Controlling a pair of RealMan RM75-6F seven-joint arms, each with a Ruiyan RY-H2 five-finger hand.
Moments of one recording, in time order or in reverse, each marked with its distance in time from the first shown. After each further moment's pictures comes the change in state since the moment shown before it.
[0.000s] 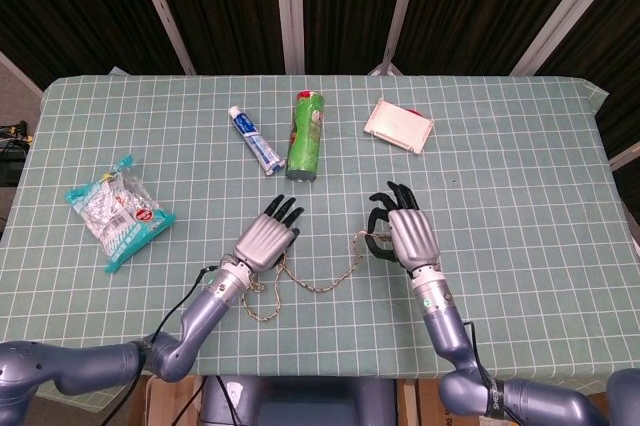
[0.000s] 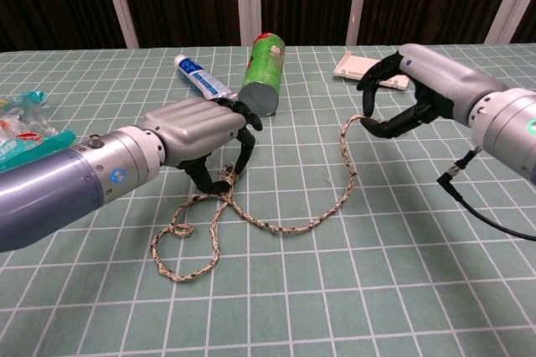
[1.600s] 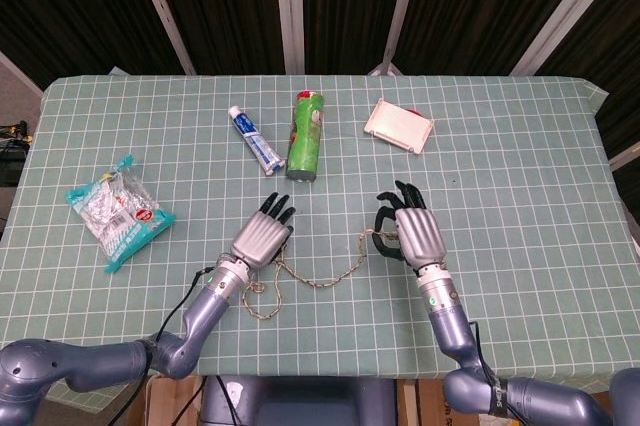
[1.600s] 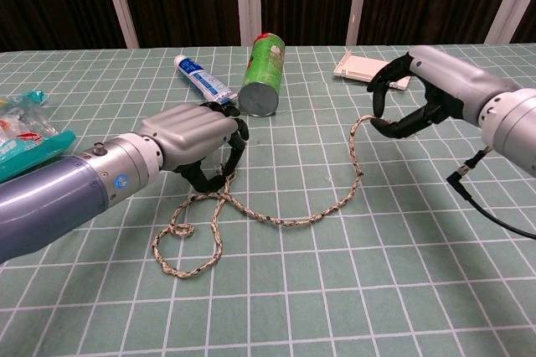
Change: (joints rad) left arm -0.024 -0.033 0.037 0.078 -0.053 0.044 0.002; right arm 0.002 0.019 -0.012 0.008 0.017 0.010 0.012
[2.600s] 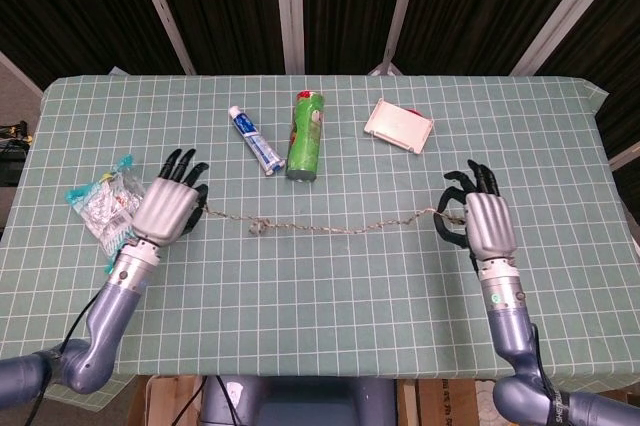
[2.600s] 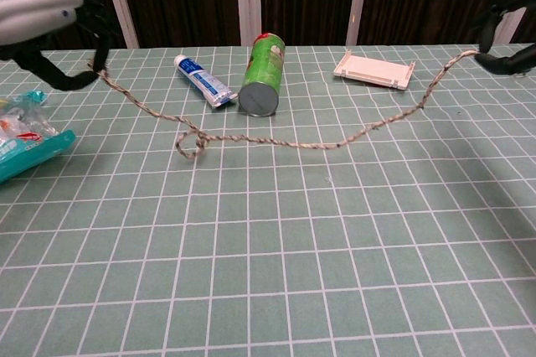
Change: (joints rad) left arm 0.190 0.497 -0.011 -0.441 0.046 0.243 -0.082; right arm -0.123 0.281 0.034 -0.172 0.001 0.109 0.051
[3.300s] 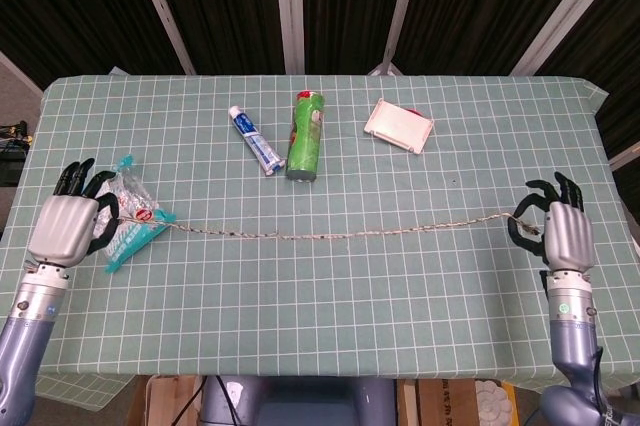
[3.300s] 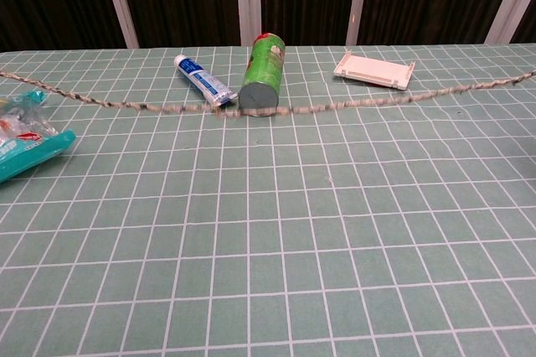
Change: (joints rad) left arm 0.211 0.206 0.071 -0.032 0.083 0.125 -0.253; right arm -0.121 0.115 -0.012 0.091 0.063 0.013 0.163
